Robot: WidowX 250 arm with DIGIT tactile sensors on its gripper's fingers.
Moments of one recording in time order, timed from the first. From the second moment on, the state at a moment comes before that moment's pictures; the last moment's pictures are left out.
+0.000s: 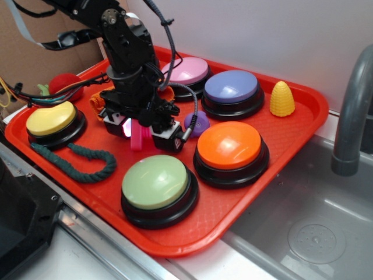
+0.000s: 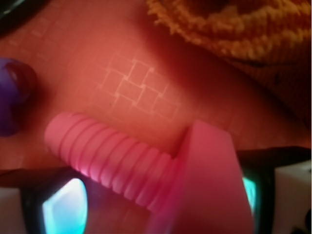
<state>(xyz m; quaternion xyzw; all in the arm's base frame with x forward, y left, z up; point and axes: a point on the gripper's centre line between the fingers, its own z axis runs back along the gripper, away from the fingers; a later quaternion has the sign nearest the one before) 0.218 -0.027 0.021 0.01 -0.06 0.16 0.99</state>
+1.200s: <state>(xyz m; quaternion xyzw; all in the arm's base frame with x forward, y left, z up) 0.206 -0.018 0.057 0.01 -0.03 0.15 0.99</state>
